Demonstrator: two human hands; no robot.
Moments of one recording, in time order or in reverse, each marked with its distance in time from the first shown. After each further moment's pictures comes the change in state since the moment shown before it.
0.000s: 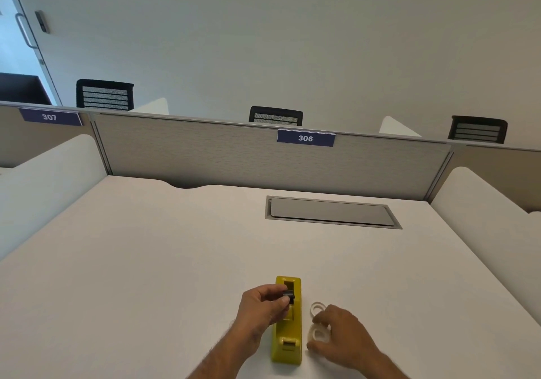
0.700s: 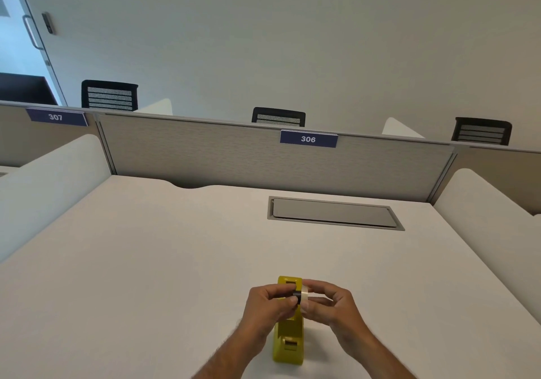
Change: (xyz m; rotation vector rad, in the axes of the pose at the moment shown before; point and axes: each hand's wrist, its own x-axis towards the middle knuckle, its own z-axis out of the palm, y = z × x) left_hand -0.016 0.010 0.005 0.029 -0.089 0.147; right_hand 0.004 -0.032 -0.023 1.210 0.032 -0.080
